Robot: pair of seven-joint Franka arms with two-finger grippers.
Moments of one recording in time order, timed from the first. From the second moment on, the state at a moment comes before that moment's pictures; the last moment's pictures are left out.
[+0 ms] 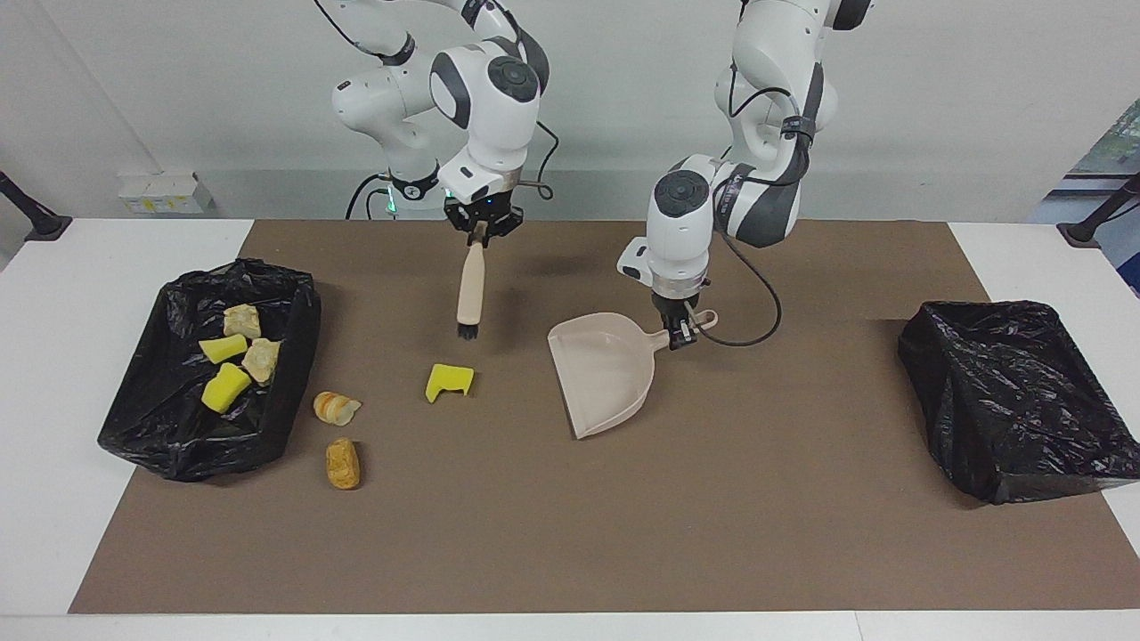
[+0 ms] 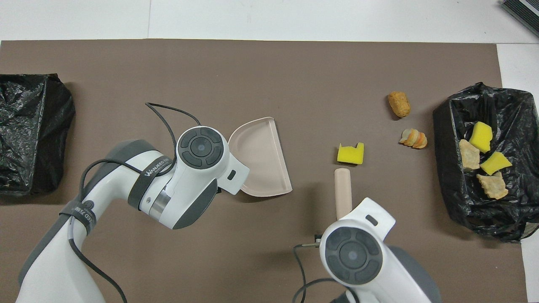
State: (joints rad) left arm -0.49 0.22 -0.09 -1.94 0.14 2.10 0.74; right arm 0.52 -0.17 -0.01 -2.23 -0.25 1.83 0.56
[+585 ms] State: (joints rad) left arm -0.49 0.22 -0.09 -1.95 0.14 2.10 0.65; right arm 0.11 0.04 -0.01 -2.04 -0.52 1.97 0.07
